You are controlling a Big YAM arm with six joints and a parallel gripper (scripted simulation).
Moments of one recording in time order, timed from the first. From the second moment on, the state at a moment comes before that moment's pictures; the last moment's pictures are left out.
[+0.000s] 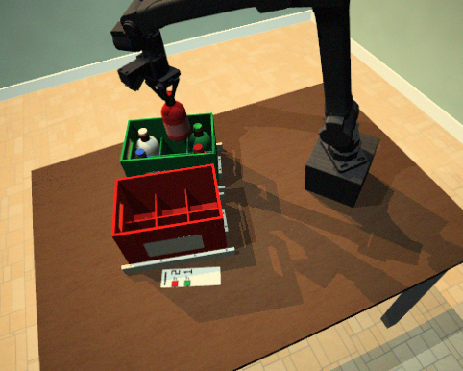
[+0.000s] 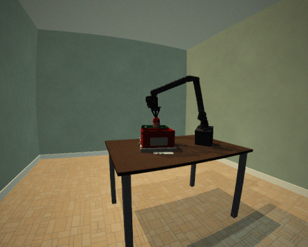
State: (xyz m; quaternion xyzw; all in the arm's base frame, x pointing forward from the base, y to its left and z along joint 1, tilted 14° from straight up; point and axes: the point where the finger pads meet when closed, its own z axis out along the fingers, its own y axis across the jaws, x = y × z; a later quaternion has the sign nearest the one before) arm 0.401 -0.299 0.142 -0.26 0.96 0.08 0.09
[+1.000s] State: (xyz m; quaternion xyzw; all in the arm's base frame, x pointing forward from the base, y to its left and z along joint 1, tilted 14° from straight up) arm 0.404 -0.315 0.183 -0.26 0.96 0.07 0.10
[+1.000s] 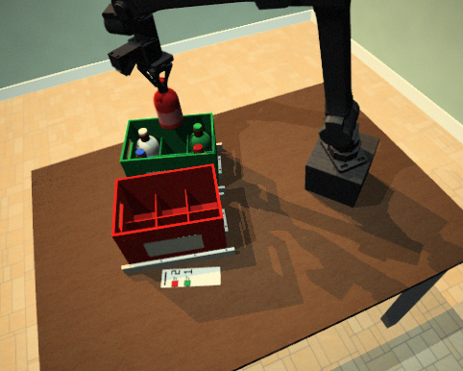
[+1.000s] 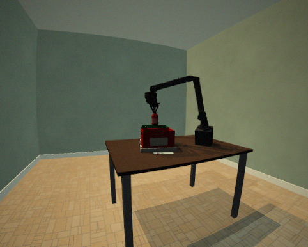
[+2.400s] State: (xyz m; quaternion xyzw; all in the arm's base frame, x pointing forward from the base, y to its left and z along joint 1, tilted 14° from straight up) arm 0.405 -0.317 0.183 -0.26 0.96 0.07 0.10
